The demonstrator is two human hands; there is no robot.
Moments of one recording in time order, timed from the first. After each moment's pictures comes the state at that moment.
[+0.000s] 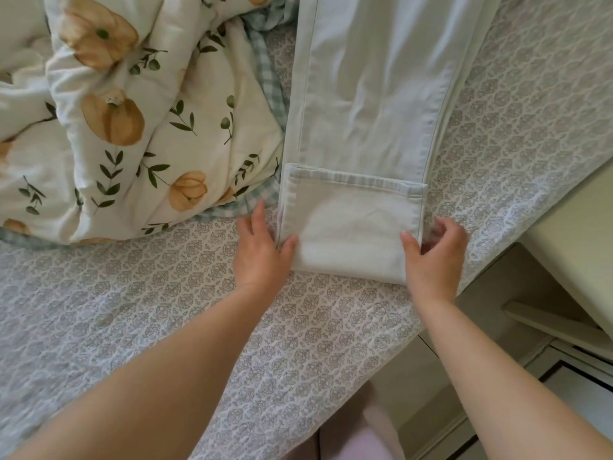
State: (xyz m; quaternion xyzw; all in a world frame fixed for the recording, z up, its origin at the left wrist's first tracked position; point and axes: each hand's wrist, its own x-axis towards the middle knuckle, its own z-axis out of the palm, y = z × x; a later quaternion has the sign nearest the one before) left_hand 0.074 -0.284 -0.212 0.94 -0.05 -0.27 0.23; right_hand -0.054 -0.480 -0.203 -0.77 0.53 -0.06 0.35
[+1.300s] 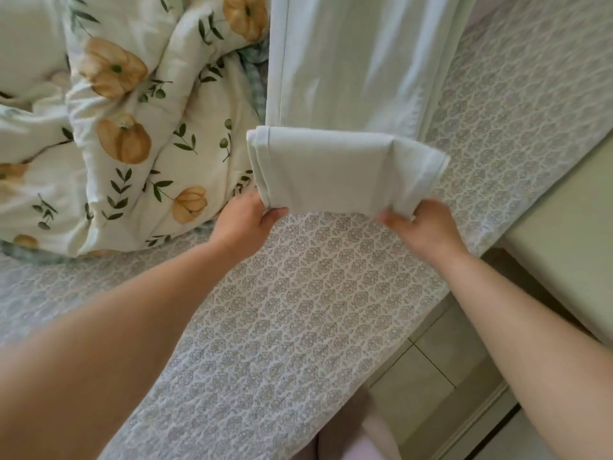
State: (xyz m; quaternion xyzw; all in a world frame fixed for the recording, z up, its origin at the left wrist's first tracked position) left_hand 0.144 -0.301 -0.175 0.90 -0.29 -0.26 0.20; right_hand -0.014 -0.527 -0.160 -0.81 0.36 0.08 0.46
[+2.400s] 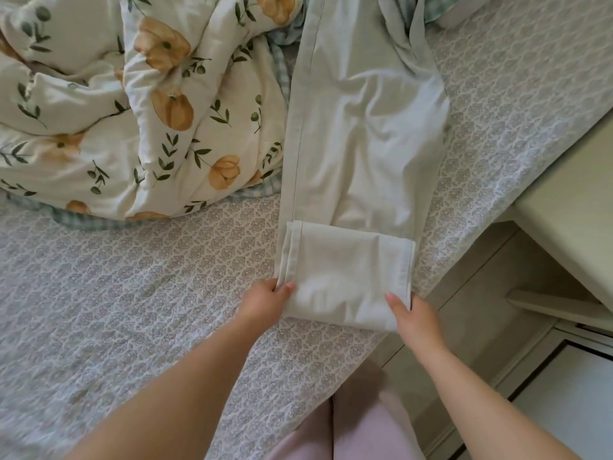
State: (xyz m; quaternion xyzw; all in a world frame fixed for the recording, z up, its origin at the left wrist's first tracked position) left_hand 0.008 -0.189 -0.187 0.84 0.04 -0.49 0.23; right_hand -0.162 -0.389 -0.196 -0.71 0.53 0.20 0.42
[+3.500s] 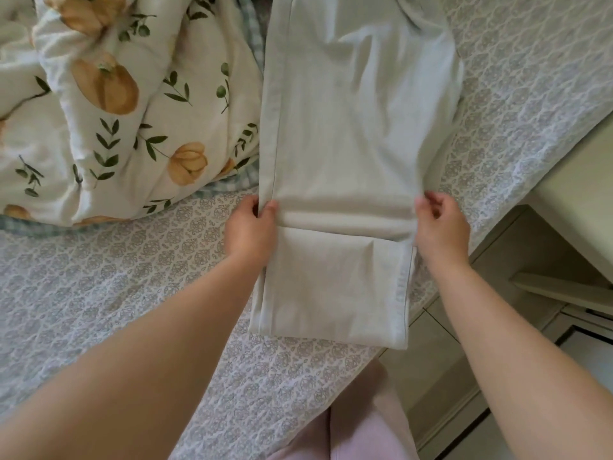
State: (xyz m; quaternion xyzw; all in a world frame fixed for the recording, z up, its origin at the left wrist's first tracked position) left_hand 0.080 -0.265 -0.210 0.90 0.07 -0.29 0.33; right_hand -0.059 -0.468 -0.195 -0.71 0.56 -0.02 0.42
